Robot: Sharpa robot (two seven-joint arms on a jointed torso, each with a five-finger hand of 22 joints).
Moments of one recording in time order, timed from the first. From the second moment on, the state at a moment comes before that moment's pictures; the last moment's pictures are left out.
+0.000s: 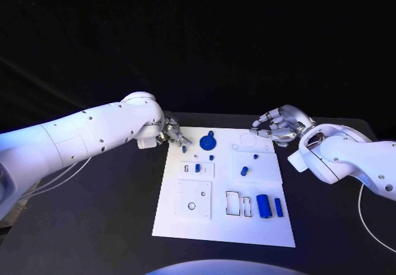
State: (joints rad) left arm 1.33 -0.56 -0.04 1.16 -1.06 0.30 -0.55; left_hand 1.07 -0.16 0.33 0.29 0.19 0.80 0.10 0.62 0.63 1.22 0.02 1.07 0.85 1.47 -0.05 1.49 1.31 0.11 1.27 0.06 1.31 1.00; right arm 1.32 -0.94 -0.16 1.64 -0.86 -0.52 -0.15; right_hand 1.36 -0.15 0.16 0.29 0.31 0.91 0.15 0.20 0.49 1.43 0.06 1.42 1.31 1.47 0.00 1.54 1.31 0.09 1.35 0.10 1.10 1.15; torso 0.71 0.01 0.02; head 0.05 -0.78
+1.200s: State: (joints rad) left arm 1.32 -0.55 -0.04 1.14 -1.03 0.33 -0.55; left_hand 1.24 -0.06 0.40 0.26 0.19 0.82 0.09 0.62 0.61 1.21 0.01 1.08 0.83 1.47 -0.05 1.49 1.31 0.11 1.27 0.06 1.31 1.00; right arm 1.32 -0.94 -0.16 1.64 -0.86 -0.52 -0.15; right_hand 1.36 -0.15 0.16 0.29 0.31 0.91 0.15 0.20 0.49 1.43 0.06 1.42 1.31 1.47 0.00 1.54 1.31 0.09 1.35 0.10 1.10 1.15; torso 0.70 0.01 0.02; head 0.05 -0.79
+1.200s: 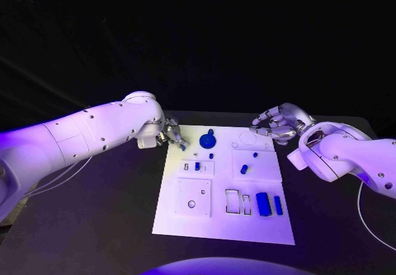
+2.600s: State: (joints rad) left arm 1.29 -0.75 -0.04 1.44 -0.93 0.19 -0.52; left_hand 1.17 -0.17 0.76 0.18 0.26 0.82 0.08 0.77 0.61 1.27 -0.01 1.12 0.83 1.47 -0.06 1.50 1.31 0.11 1.29 0.05 1.35 1.06; right arm 1.32 -0.94 -0.16 1.64 -0.86 -0.52 -0.15; right_hand 1.36 -0.15 0.16 0.29 0.31 0.91 0.15 0.20 0.49 1.43 0.06 1.42 1.31 1.47 0.00 1.54 1.31 0.09 1.35 0.10 1.10 1.15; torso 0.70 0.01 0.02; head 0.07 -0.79
